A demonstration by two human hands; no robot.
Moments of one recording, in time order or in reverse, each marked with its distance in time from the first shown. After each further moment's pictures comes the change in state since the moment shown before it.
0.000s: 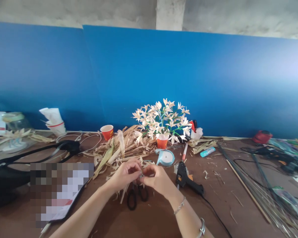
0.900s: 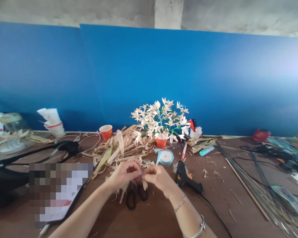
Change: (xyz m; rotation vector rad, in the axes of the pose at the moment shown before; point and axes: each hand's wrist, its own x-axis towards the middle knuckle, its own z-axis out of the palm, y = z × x) left_hand 0.000 0.001 -0.001 -0.250 -0.055 -0.085; right_hand 0.000 -0.003 -0.002 0.193 -0.063 0.086
